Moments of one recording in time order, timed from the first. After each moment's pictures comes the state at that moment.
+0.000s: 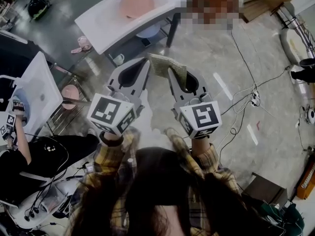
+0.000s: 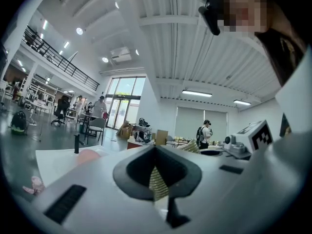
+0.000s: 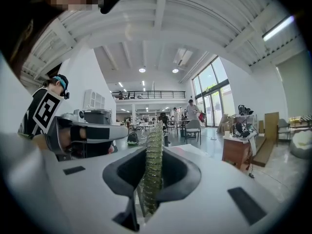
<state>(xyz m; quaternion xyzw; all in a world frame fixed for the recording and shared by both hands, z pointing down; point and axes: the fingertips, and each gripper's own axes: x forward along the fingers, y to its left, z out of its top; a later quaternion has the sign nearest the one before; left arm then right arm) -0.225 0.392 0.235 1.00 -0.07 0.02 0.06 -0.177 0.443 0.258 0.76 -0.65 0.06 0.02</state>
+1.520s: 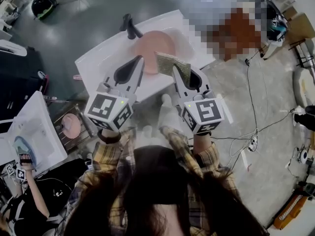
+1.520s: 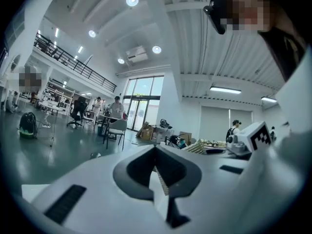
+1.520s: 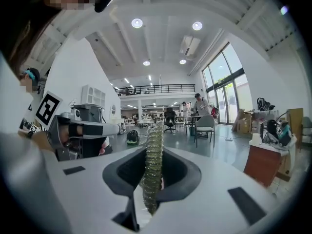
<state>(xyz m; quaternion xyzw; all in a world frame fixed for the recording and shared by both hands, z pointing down) -0.036 0.002 0.253 0.98 -0.17 0.03 0.08 0.047 0.062 0.277 0.71 -0.70 0.07 0.04</state>
